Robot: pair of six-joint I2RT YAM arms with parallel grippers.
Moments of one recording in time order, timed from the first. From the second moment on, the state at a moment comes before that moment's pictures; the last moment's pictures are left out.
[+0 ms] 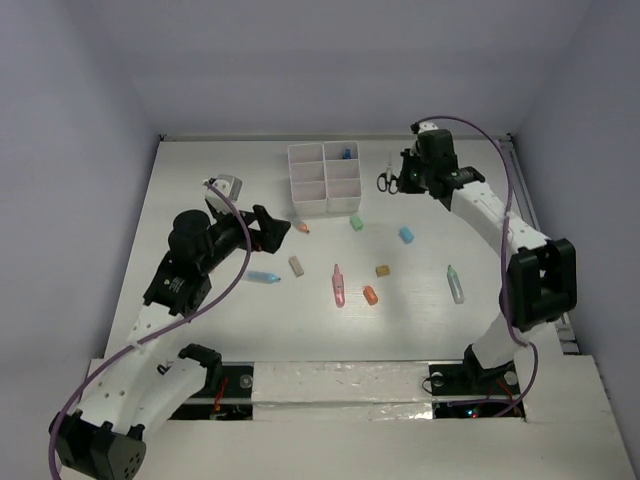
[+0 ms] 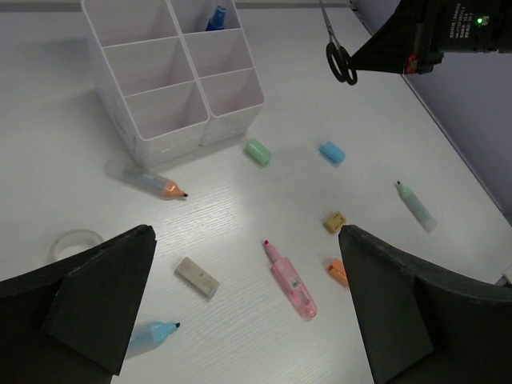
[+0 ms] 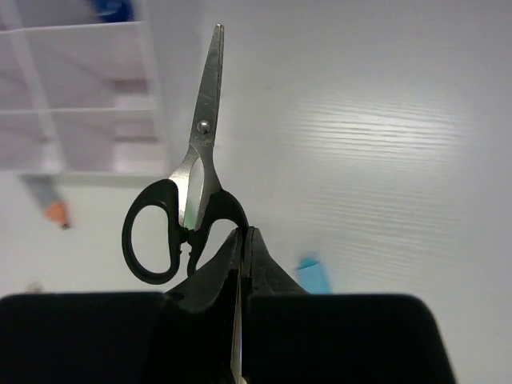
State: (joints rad) left arm -0.35 0.77 0.75 -0.17 0.23 -0.31; right arm 0.27 1.72 1.42 -0.40 0.00 0.26
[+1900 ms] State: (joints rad) left arm -0.35 1.14 0.84 0.05 0.28 -0.62; right arm 0.80 1.58 1.35 -0.23 -0.16 0.21
